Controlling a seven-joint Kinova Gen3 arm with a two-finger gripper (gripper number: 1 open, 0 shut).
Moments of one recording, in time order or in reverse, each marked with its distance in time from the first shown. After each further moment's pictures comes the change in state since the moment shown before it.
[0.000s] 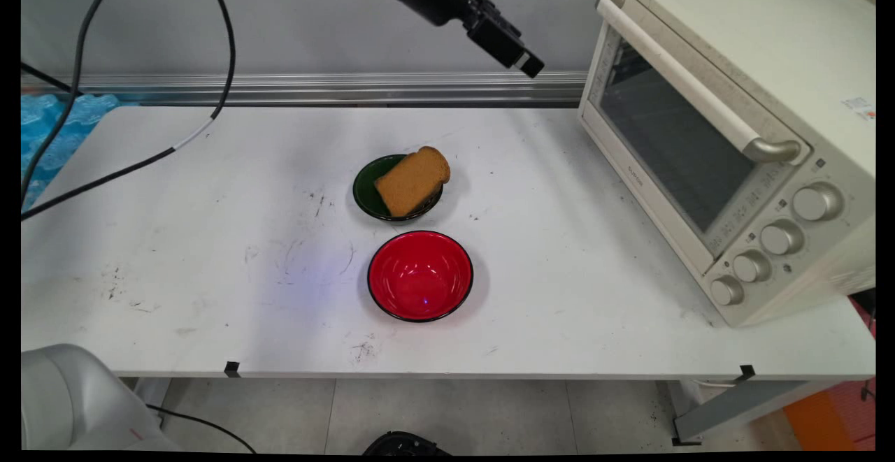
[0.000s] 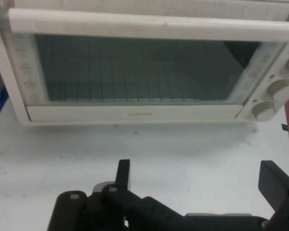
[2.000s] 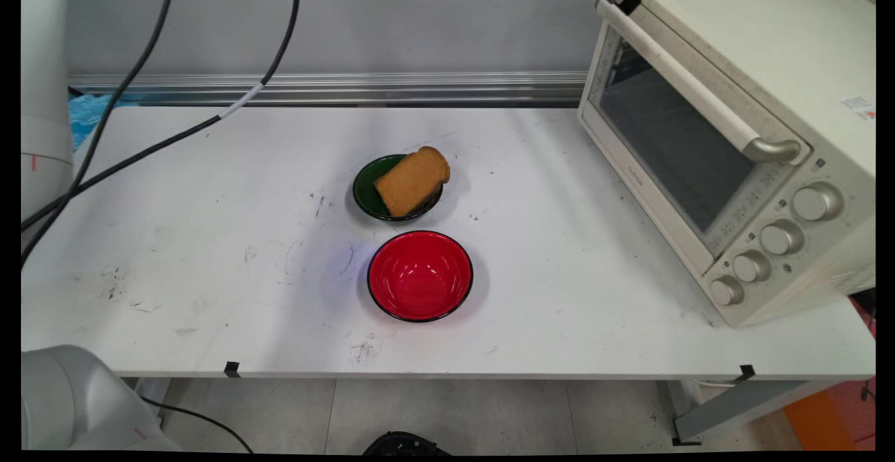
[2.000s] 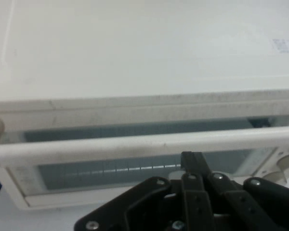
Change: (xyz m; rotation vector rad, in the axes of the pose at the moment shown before) arm 0.103 0.008 0.055 0.006 0.038 0.050
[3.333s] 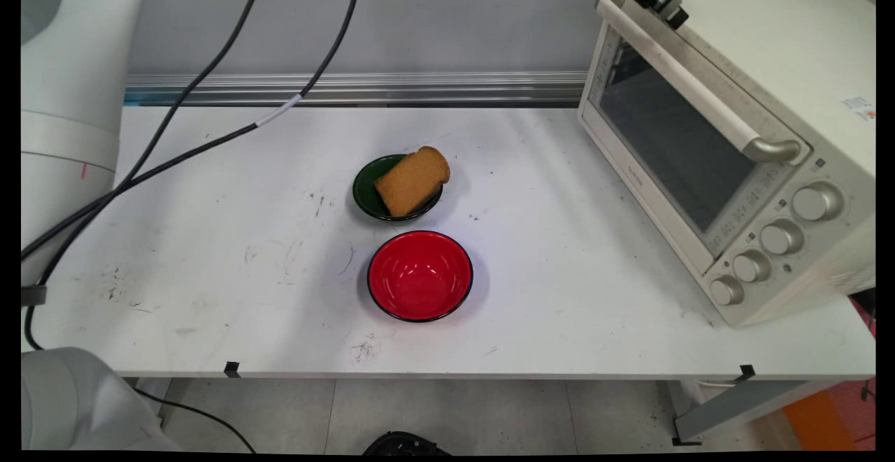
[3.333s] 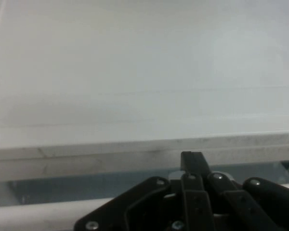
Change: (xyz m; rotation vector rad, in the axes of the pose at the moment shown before) arm 0.016 -0.011 0.077 0.006 0.019 -0.010
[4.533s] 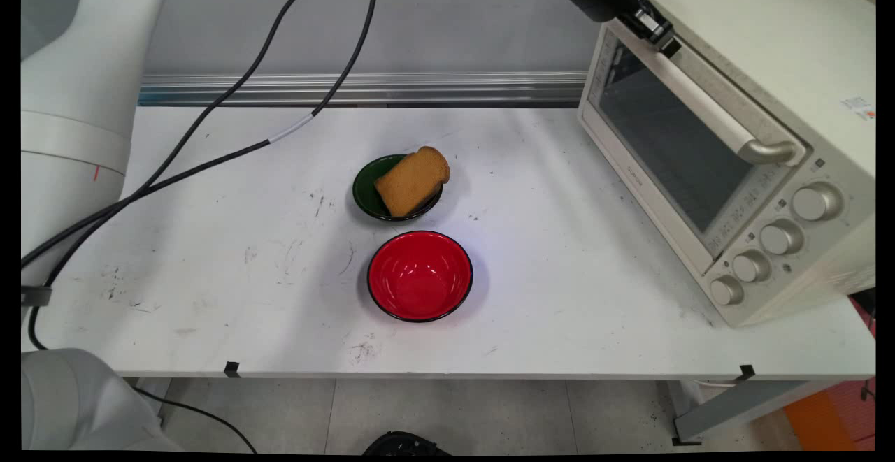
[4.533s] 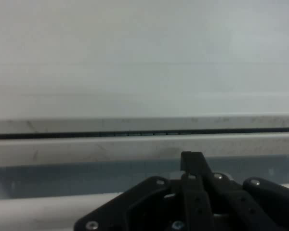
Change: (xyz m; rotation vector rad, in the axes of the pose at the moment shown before) arm -0.023 -0.007 0.032 -0.003 -0.027 -0.033
